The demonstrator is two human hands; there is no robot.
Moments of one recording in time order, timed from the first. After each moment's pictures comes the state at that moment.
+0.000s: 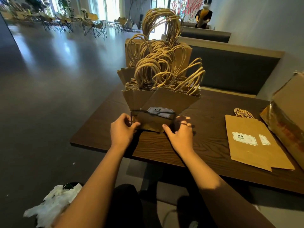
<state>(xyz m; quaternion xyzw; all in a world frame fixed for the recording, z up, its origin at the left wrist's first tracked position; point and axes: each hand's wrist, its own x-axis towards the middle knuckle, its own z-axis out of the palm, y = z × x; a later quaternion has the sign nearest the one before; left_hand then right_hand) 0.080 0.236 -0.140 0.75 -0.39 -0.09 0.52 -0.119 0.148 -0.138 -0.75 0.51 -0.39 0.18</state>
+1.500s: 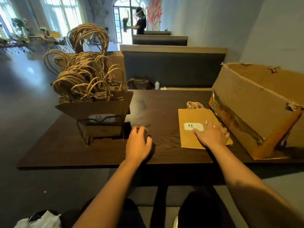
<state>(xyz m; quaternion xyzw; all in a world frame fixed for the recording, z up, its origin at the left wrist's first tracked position) -0.116 0.179 -0.151 0.70 -0.60 -0.07 0.37 -0.393 0.064 -0.134 -0.61 0.78 -0.12 0.07</state>
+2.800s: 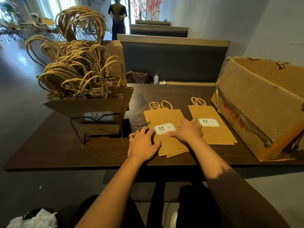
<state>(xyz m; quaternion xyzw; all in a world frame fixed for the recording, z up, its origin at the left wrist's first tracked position) -0.123 0.162 -0.156 0.72 -0.65 -0.10 0.22 -0.298 0.066 -0.120 -0.67 0.73 -0.06 0.16</state>
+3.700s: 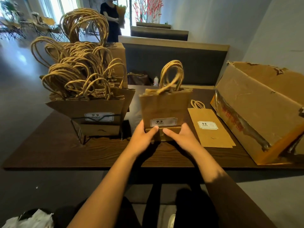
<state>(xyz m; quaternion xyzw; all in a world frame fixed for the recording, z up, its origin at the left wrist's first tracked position) -0.119 0.163 -0.118 0.53 -0.52 -0.39 0.54 -0.300 0.114 -0.106 -0.62 0.54 -0.34 0.45</state>
